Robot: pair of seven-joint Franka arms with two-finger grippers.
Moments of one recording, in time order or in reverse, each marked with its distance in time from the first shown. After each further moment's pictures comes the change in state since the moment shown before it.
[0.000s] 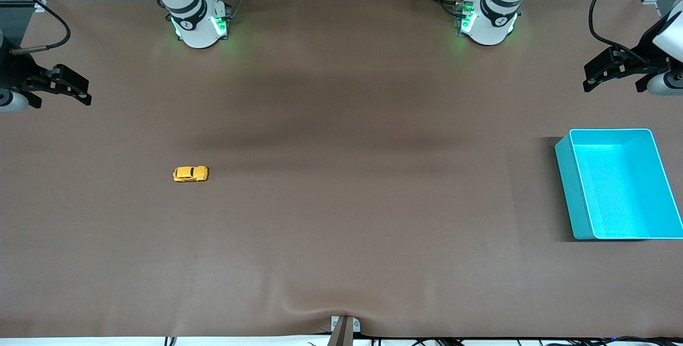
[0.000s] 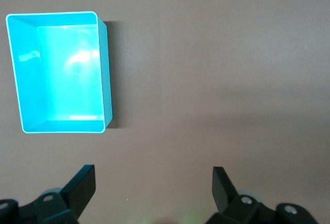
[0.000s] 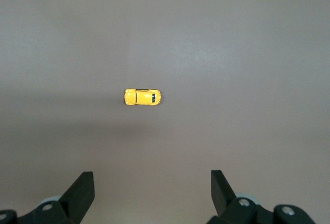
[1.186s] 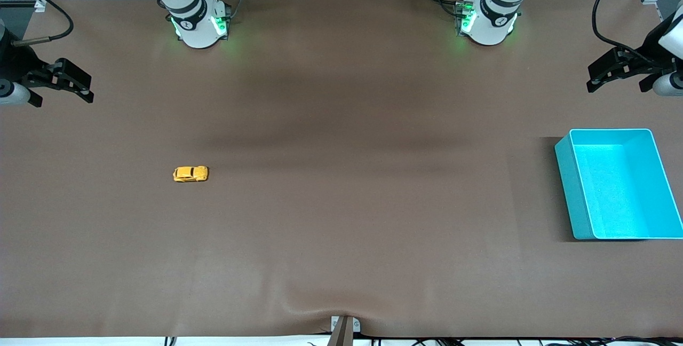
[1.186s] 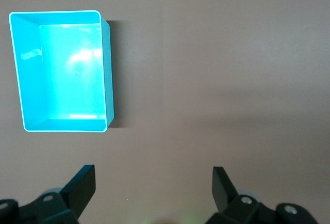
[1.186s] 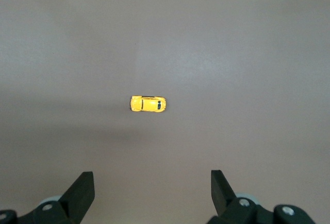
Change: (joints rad) left arm 0.002 0.000 0.009 0.000 0.000 0.000 0.000; right arm 0.028 -0.011 0.002 0.016 0.000 0.008 0.001
